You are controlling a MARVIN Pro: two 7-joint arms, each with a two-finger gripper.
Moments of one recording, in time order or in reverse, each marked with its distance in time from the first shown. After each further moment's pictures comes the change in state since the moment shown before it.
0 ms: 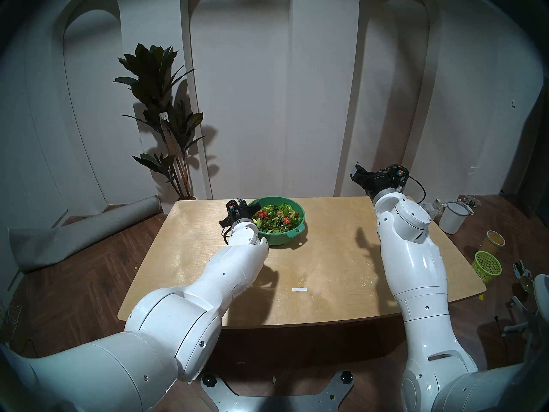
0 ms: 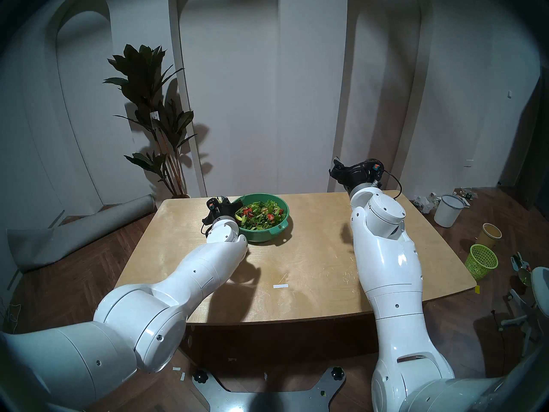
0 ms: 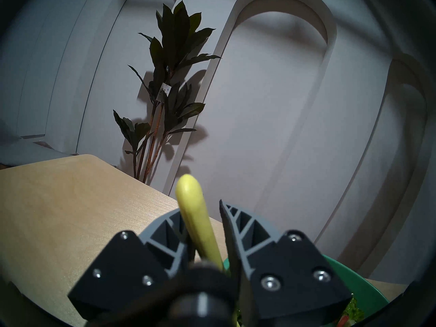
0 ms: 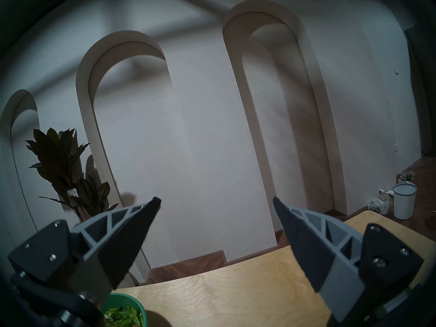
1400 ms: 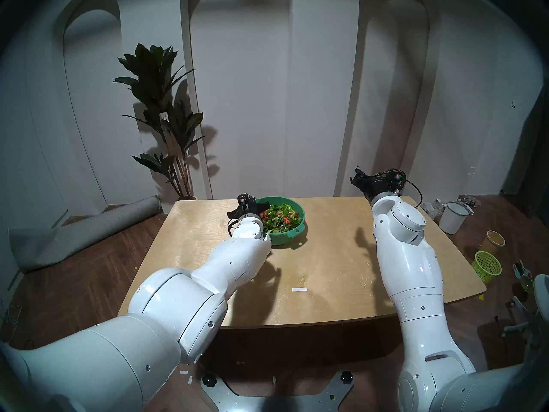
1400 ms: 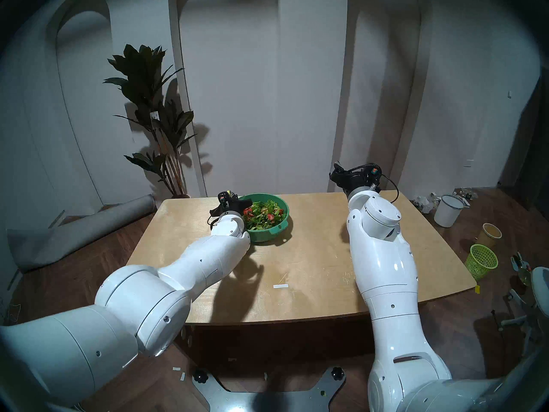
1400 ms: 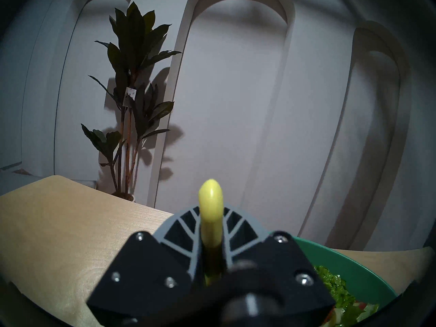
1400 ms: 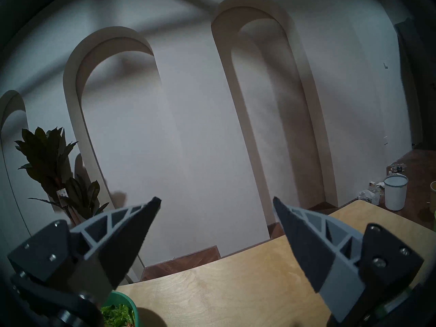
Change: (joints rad) left arm -0.133 -0.034 0.078 0.200 0.041 0.041 -0.094; right arm 0.007 -0.020 -0.005 0.040 -0.007 -0.013 -0.048
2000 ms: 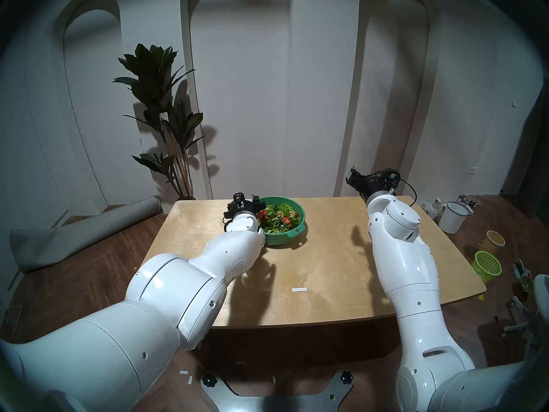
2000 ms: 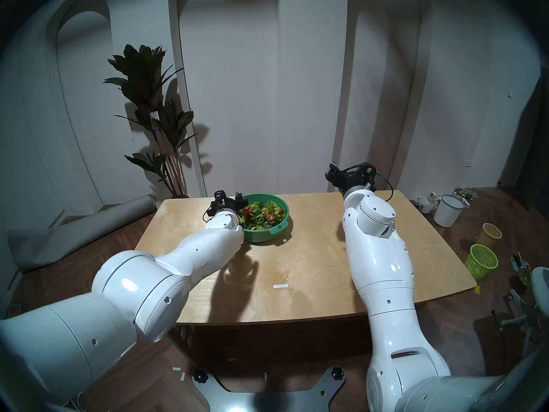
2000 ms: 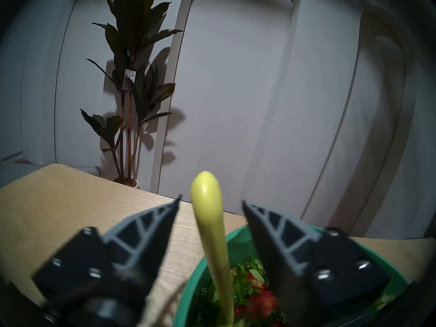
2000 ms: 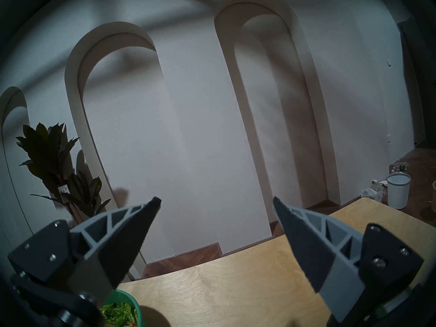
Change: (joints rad) left arm -0.071 0.000 -0.026 0.110 -0.032 0.057 -0.068; right arm 0.028 -0.004 -0.016 0.041 -0.004 -0.006 -0.002
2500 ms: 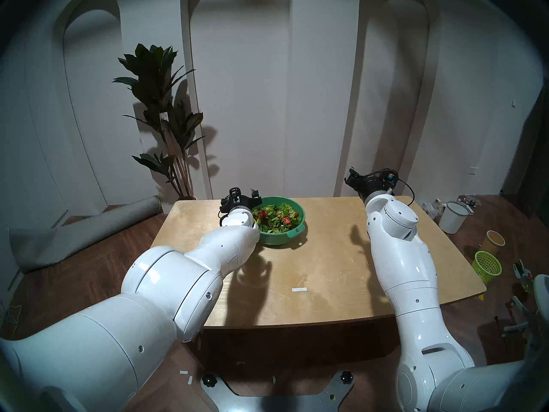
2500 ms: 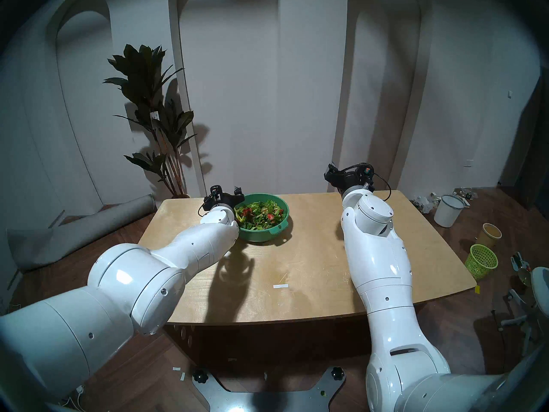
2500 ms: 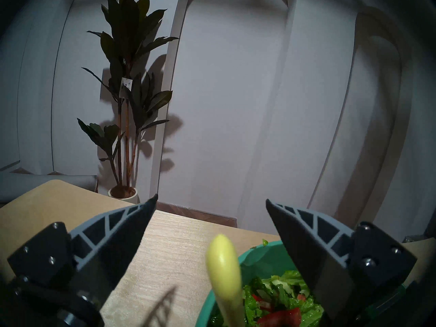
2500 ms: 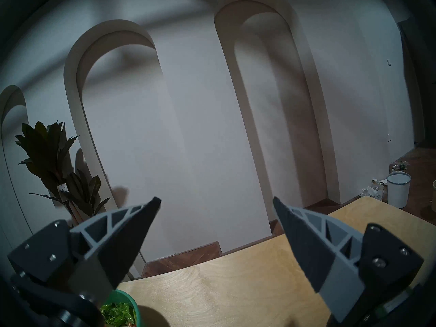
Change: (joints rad) left arm -0.031 0.023 0.001 0.023 0.008 -0.012 -0.027; right arm 0.015 -0.001 -0.005 0.028 -0.002 -0.008 0.000
